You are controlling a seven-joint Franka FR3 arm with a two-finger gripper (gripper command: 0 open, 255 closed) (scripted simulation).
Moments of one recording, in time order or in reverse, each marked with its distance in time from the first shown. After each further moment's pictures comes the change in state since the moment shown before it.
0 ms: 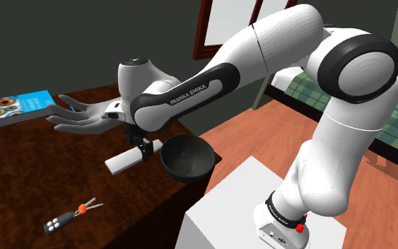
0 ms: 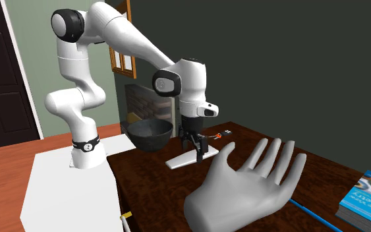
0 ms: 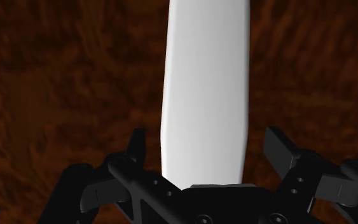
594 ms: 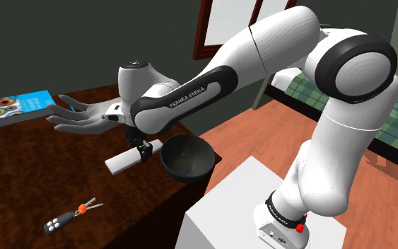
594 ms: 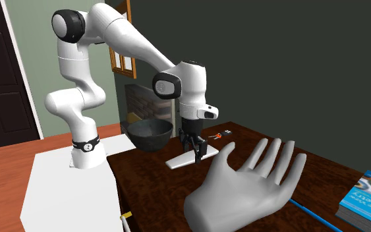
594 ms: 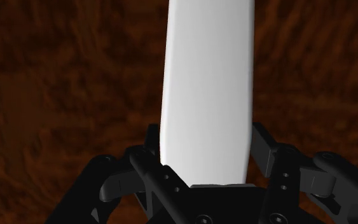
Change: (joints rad) arm 0.002 0.012 -0.001 -0.006 -0.004 0.019 0.004
